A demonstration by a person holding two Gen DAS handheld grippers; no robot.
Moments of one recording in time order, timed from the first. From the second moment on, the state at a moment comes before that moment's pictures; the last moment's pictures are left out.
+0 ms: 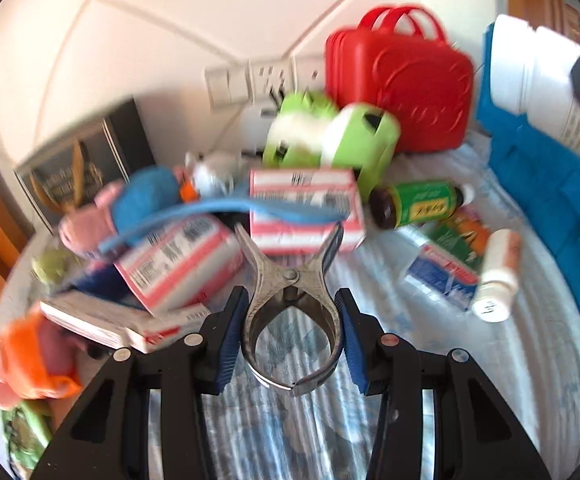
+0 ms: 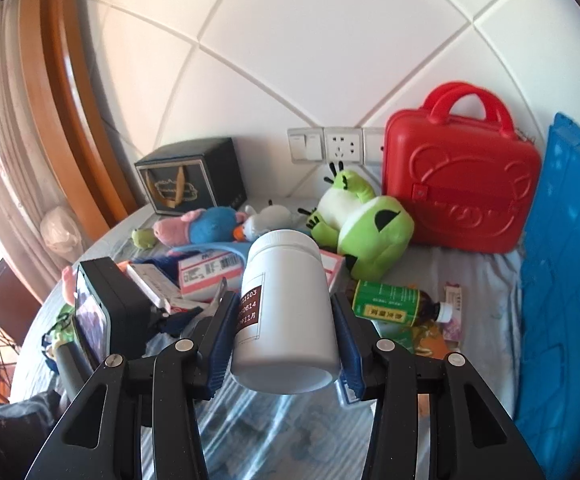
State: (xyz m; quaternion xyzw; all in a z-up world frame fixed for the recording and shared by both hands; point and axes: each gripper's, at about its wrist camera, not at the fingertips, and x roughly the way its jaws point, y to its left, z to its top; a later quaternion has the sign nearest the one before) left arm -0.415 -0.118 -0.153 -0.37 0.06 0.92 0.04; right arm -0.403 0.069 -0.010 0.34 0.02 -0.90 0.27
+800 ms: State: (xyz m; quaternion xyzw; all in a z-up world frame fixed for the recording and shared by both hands) left arm -0.319 0.167 0.092 -0.18 0.11 0.93 0.29; right arm -0.202 0.365 0.176 0.17 -0.07 -0.98 0.04
